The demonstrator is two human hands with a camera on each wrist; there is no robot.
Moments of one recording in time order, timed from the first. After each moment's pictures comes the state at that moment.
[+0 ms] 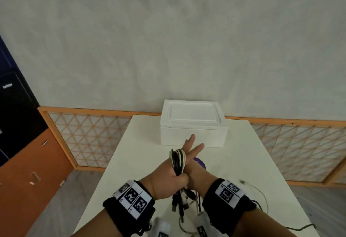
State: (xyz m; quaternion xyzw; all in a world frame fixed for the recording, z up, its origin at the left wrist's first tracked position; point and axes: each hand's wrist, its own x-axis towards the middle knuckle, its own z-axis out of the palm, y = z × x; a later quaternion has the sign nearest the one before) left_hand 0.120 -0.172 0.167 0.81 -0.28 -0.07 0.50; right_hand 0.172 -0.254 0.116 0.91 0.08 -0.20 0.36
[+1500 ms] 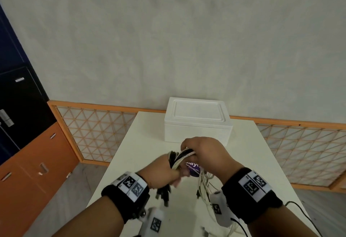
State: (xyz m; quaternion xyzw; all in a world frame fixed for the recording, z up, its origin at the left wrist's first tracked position) left_hand 0.133 -0.154 0.150 0.85 -0.13 -0.15 0.49; right_hand 0.177 -0.322 0.177 0.91 0.37 0.07 -0.15
